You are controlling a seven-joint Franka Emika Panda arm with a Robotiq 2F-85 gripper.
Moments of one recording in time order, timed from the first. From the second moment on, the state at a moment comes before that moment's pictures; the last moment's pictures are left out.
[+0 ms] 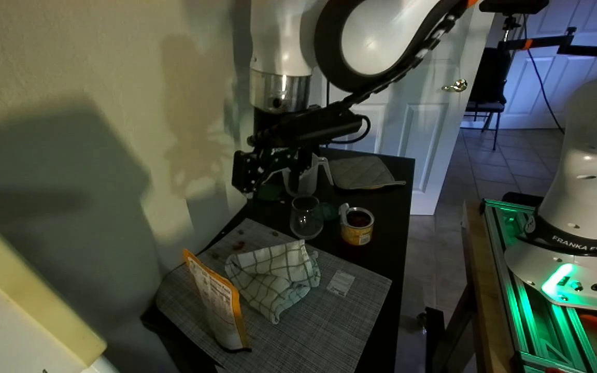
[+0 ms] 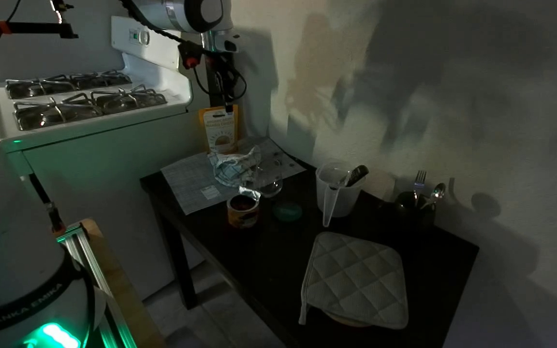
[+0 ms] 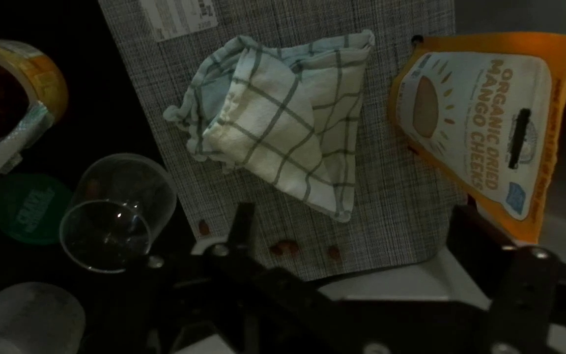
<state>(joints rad) 0.13 0.04 0.29 -2.19 0.01 2.39 0.81</state>
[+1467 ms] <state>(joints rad) 0.44 0.52 0.12 -1.68 -0.09 2.26 1.01</state>
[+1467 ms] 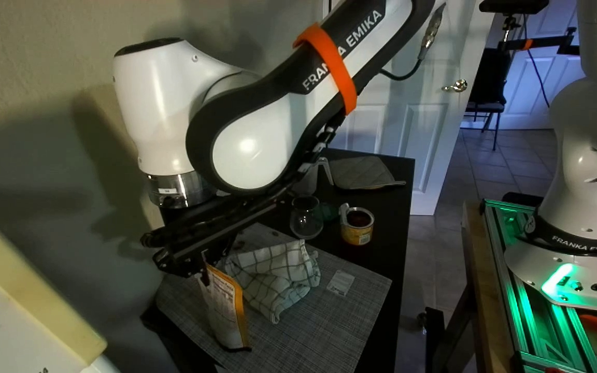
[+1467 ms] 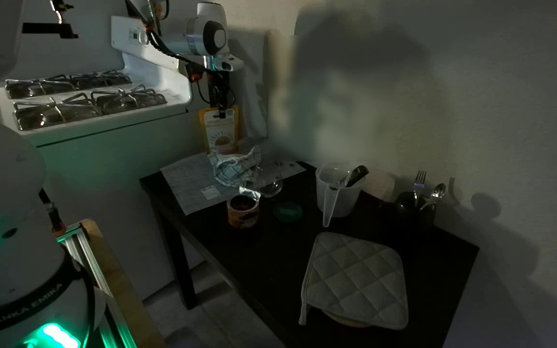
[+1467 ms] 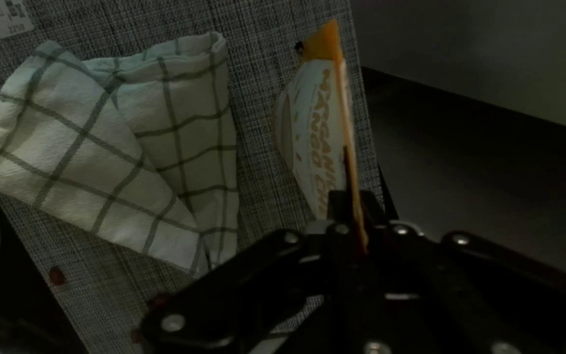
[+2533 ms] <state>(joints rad) 0.40 0.05 0.09 -1.93 -0.18 2.17 1.29</state>
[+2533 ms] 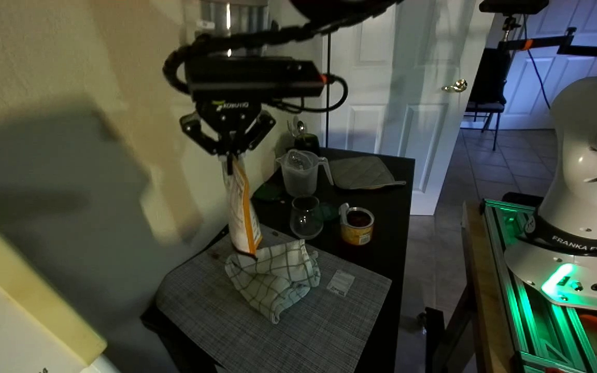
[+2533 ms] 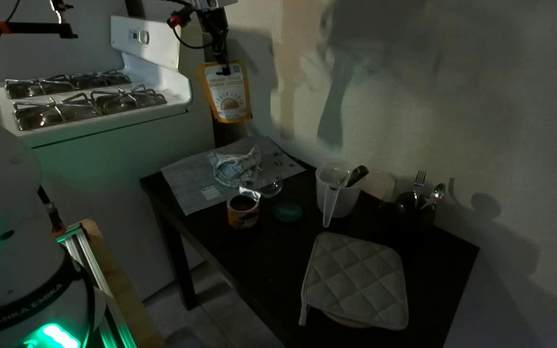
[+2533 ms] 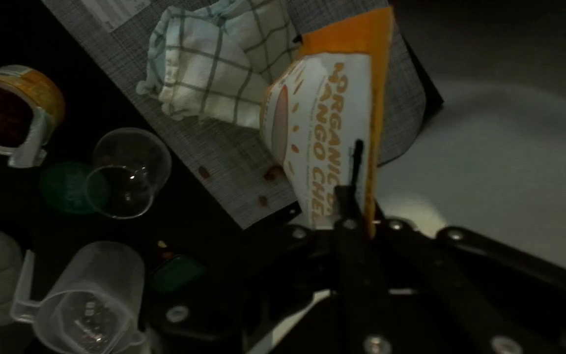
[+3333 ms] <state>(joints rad) 0.13 -0.20 0.12 -2.12 -0.21 2.23 1.46</state>
